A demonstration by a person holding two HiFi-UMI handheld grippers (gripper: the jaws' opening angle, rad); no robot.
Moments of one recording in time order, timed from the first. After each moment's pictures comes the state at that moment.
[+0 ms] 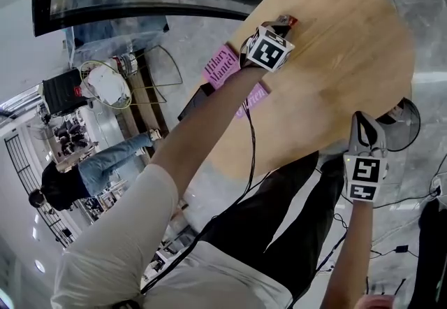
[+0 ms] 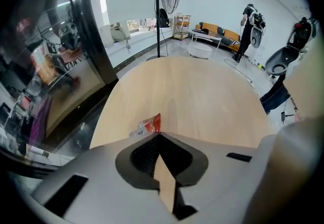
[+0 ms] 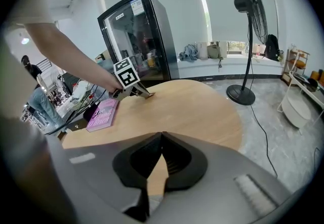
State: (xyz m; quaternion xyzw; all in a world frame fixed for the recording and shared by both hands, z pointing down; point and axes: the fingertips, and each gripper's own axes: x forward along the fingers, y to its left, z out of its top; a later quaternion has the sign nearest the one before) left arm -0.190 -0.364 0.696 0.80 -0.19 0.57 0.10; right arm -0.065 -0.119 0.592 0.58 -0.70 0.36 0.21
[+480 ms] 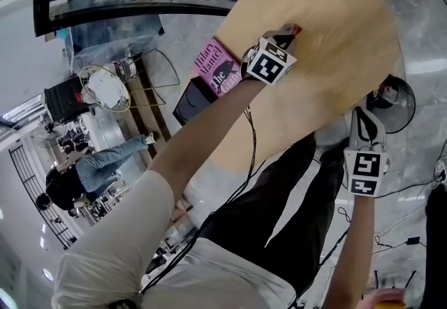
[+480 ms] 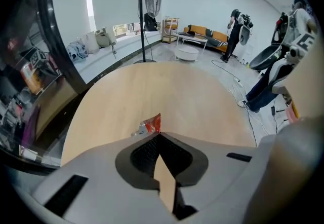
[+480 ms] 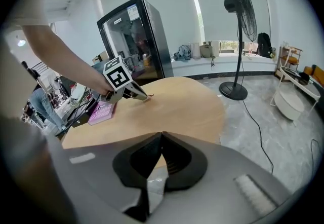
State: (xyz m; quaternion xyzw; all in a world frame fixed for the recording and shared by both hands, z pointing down) left arm -0.145 -0.265 0.680 0.81 -0.15 0.55 0.10; right arm -0.036 -0.058 0.592 0.59 -0.69 0.37 0.20
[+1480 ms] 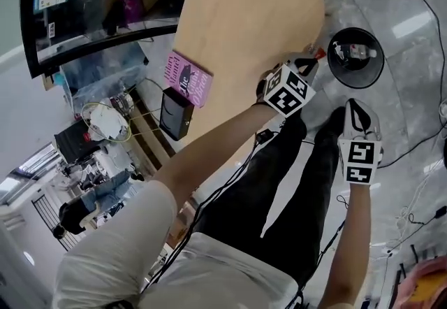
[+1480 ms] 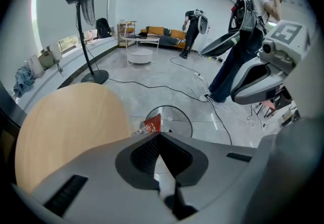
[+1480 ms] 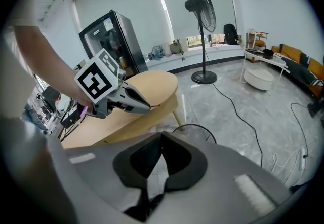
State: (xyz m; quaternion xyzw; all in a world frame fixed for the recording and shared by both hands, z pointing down) left arm 0.003 -0.002 0.695 0.84 0.04 0.54 0.05; right arm 0.036 0.109 0.631 0.66 -0.60 0.42 0.16
